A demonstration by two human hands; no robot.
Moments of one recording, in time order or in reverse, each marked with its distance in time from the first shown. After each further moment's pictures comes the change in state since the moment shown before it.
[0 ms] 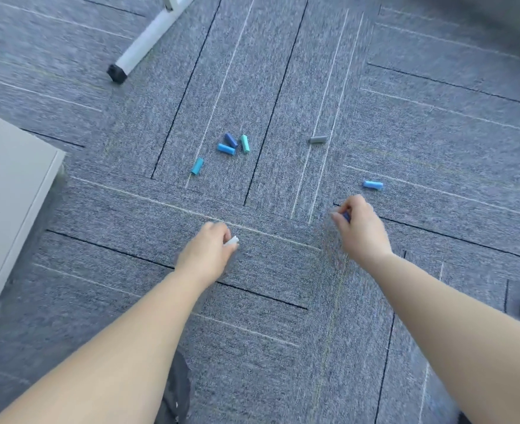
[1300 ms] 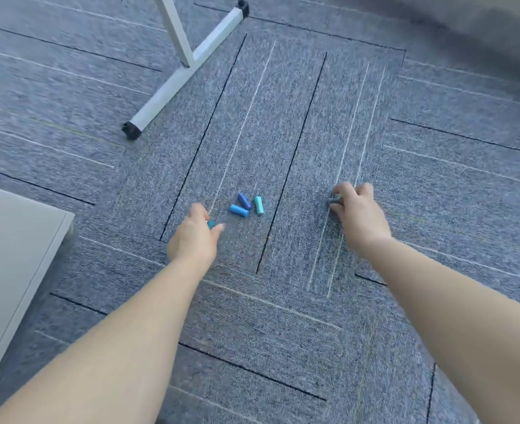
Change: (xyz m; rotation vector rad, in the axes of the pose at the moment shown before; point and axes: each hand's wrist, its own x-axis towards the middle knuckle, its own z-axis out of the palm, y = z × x) left_hand 0.111 0.009 -0.078 -0.041 0.254 -0.334; right_hand 0.131 -0.066 -0.012 -0.154 0.002 -0.171
